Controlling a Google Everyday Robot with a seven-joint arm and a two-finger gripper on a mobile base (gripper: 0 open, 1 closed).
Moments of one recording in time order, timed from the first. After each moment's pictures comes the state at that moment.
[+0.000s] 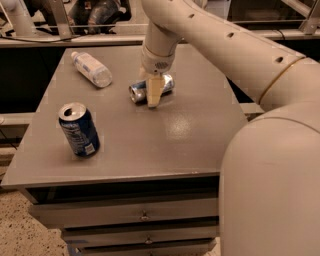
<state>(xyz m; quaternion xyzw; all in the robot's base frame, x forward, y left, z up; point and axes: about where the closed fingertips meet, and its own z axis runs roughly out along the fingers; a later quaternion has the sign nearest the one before) 0.687 0.029 0.835 -0.79 0.59 0.00 0.17</state>
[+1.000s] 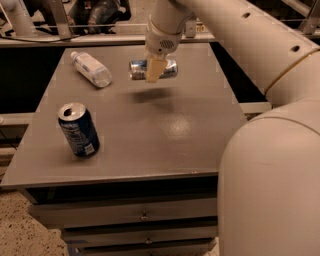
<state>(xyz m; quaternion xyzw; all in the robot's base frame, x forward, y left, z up) 0.685 0.022 0.893 -0.76 0.62 0.01 0.19</state>
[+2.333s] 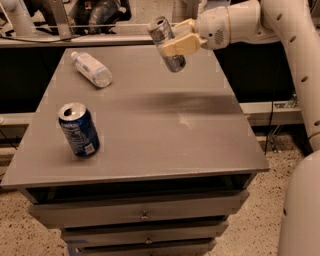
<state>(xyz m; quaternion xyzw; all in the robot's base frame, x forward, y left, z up) 0.673 -0.028 0.983 -0.56 0.57 0.37 0.47</state>
